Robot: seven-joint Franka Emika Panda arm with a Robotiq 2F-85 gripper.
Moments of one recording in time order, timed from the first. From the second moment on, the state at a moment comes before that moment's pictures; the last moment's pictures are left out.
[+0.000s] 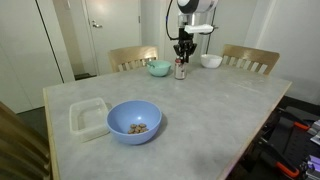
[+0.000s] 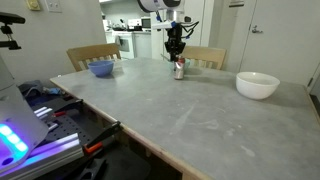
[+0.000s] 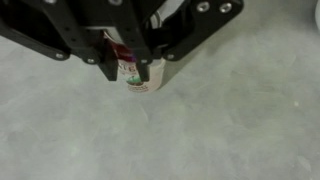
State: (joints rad) arm -0.01 0.54 -0.06 -1.78 -0.03 2.28 0.17
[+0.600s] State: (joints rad) arm -0.01 0.54 -0.06 -1.77 -0.03 2.28 0.17
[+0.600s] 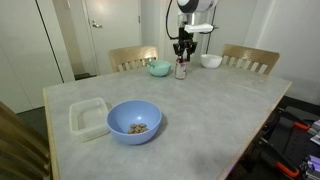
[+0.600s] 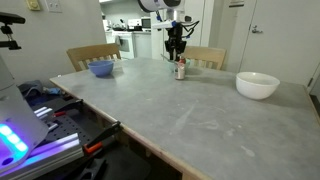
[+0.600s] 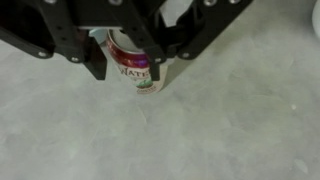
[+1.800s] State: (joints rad) arm -0.02 0.65 -0.08 -1.62 -0.03 2.27 0.16
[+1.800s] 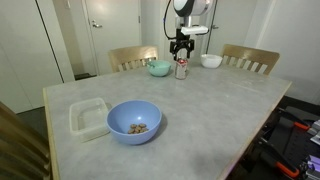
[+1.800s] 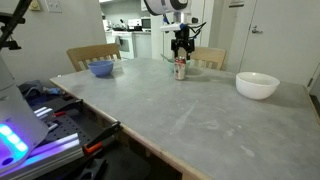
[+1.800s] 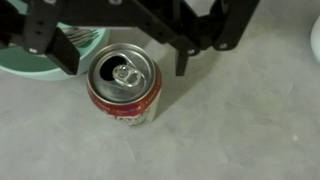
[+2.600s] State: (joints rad) arm -0.02 0.69 -0.11 -1.53 -0.06 2.19 0.17
